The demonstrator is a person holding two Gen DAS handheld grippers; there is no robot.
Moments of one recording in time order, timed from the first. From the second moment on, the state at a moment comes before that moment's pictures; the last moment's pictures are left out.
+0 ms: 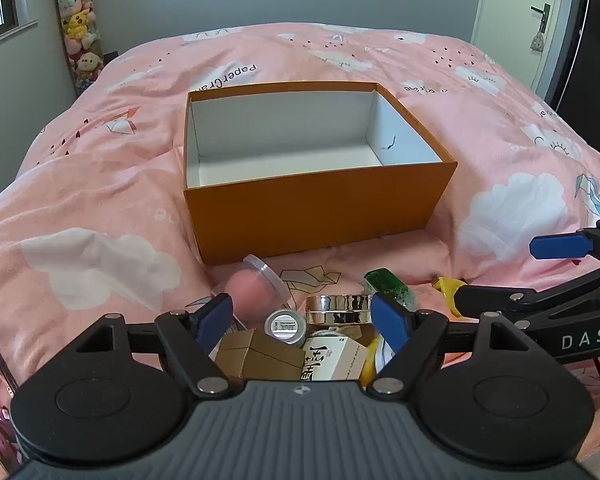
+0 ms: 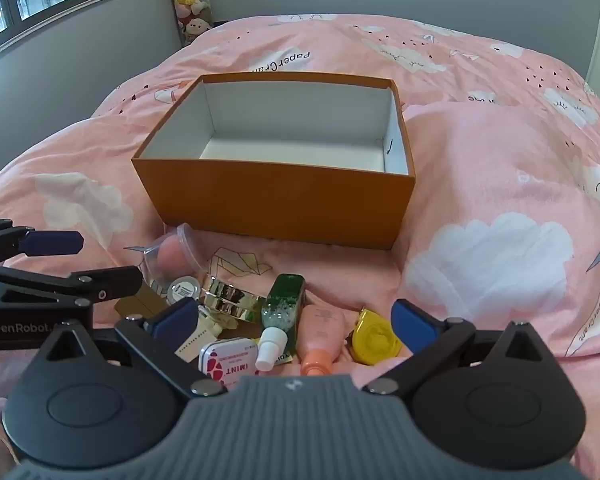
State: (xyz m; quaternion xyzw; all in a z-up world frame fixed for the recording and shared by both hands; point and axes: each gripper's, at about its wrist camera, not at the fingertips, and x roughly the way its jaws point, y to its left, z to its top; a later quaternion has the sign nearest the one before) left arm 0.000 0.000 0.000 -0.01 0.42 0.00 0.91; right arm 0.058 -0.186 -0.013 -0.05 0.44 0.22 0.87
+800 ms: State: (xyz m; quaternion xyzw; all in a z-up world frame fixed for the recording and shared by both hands) left arm 0.004 -0.002 -0.005 0.00 0.43 0.00 0.90; right arm 0.065 -0.183 -0.024 -0.06 0.47 0.22 0.85
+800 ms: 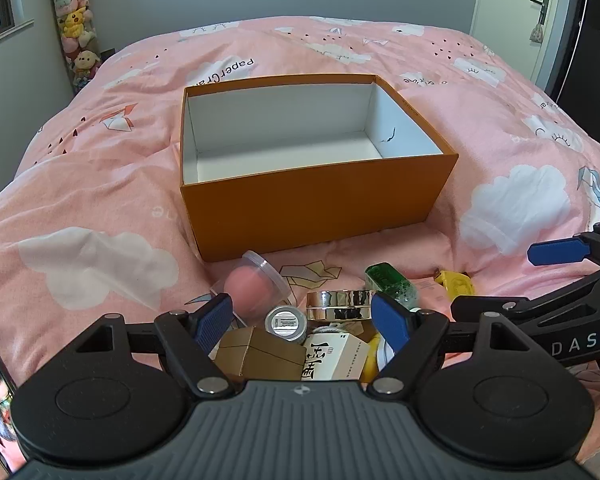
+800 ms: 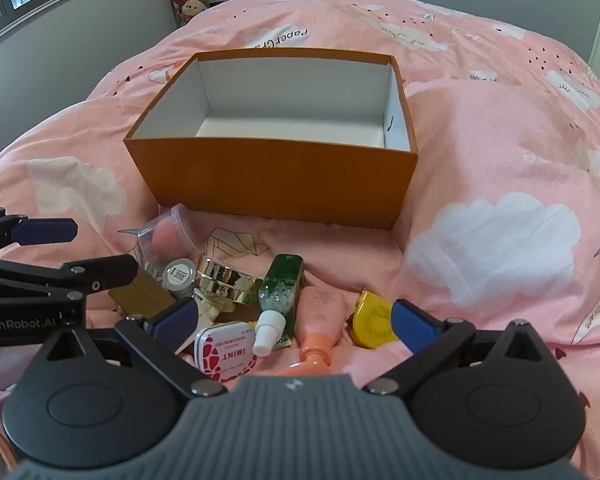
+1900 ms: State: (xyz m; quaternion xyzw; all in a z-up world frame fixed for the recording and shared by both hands) left arm 0.003 0.001 -0.005 0.00 0.43 0.01 0.90; right arm 0.068 -0.183 -0.028 -0.05 0.48 0.22 0.85
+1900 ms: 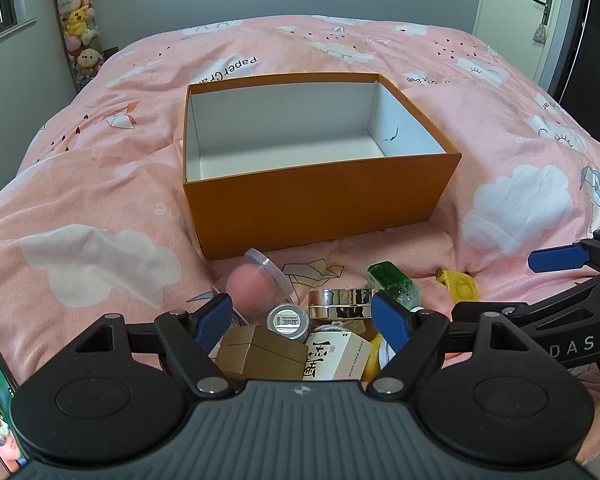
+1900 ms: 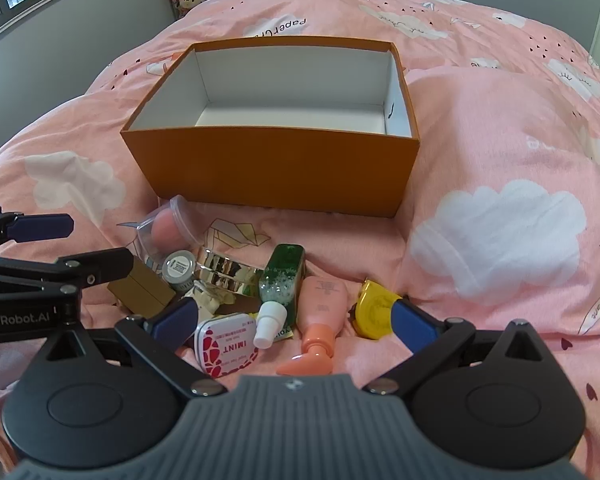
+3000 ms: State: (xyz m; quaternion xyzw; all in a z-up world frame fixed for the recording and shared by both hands) left arm 0.010 0.009 -0.011 -0.01 0.46 0.00 0.89; right arm 0.077 -0.186 -0.032 -0.05 0.50 0.22 0.84
